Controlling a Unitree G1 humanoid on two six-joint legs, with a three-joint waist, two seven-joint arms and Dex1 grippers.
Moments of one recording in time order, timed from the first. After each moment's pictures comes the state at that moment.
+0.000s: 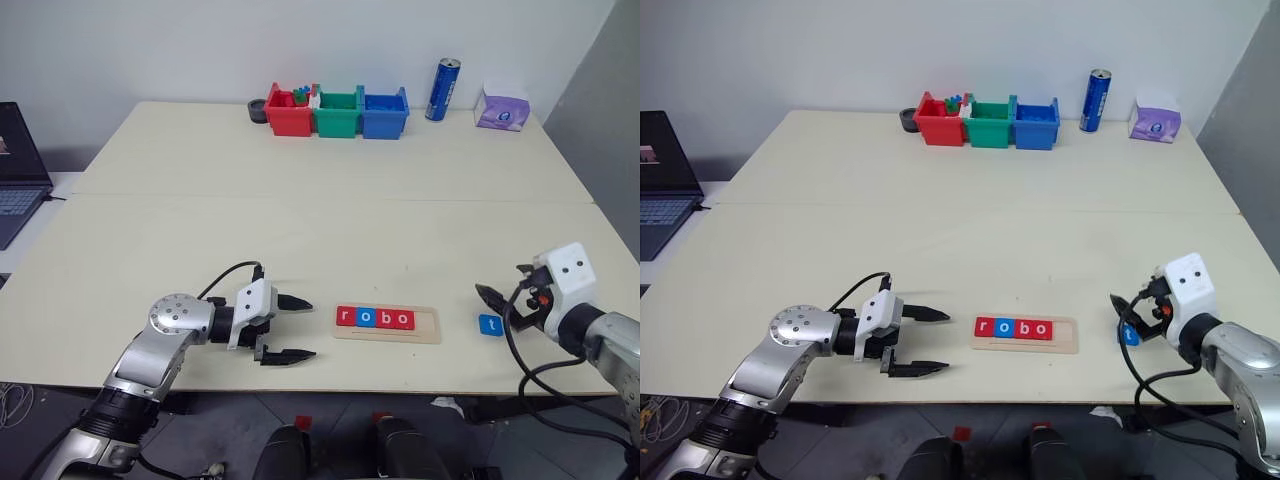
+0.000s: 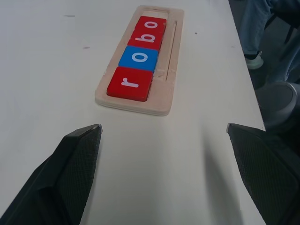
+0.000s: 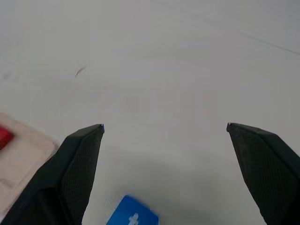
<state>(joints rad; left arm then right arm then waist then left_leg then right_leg) -0.24 0.68 -0.17 0.01 -0.29 0.10 -1.28 0.07 -0.74 -0.31 -0.57 0.35 0.83 0.67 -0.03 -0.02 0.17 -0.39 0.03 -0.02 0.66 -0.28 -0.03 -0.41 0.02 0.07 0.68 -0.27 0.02</state>
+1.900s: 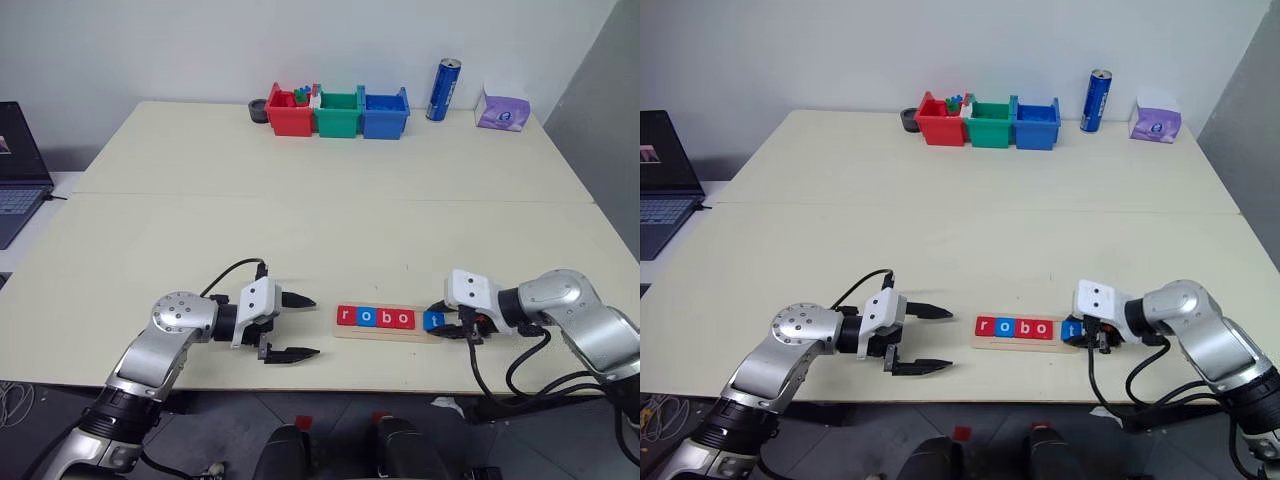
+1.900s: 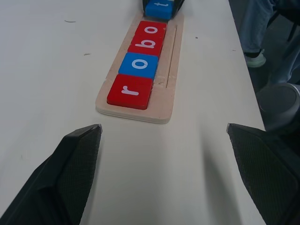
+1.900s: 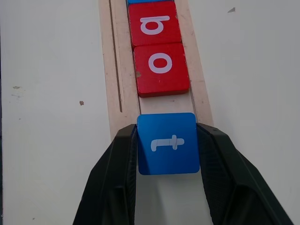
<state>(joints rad) -0.24 0.68 -0.17 -0.04 -0.28 0.14 -1.25 -0.37 -0.91 0.30 -0.23 0.14 0.49 1.16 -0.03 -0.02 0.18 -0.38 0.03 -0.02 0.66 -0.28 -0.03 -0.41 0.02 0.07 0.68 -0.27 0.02</state>
